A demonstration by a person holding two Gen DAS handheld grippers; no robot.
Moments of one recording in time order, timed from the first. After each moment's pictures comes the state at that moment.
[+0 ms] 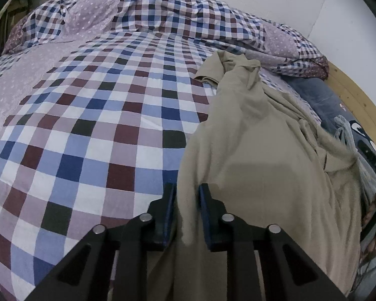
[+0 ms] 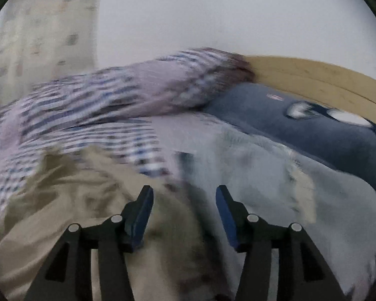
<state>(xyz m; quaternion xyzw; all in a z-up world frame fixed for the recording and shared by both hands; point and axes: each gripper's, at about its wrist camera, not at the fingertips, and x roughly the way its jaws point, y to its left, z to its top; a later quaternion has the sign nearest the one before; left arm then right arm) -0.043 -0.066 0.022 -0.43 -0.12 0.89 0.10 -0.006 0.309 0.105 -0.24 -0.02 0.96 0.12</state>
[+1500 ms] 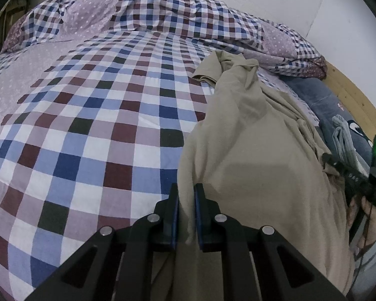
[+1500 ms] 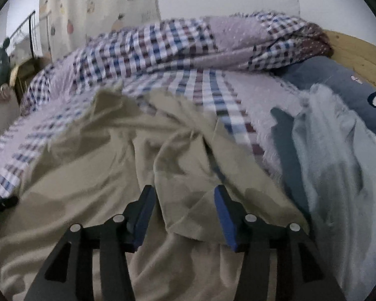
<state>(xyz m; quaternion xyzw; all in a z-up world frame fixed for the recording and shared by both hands) -0.045 -0.067 0.020 -0.43 -0.12 0.89 0.11 -0.057 0.286 0.044 -0.37 0.00 0.93 -0.05</state>
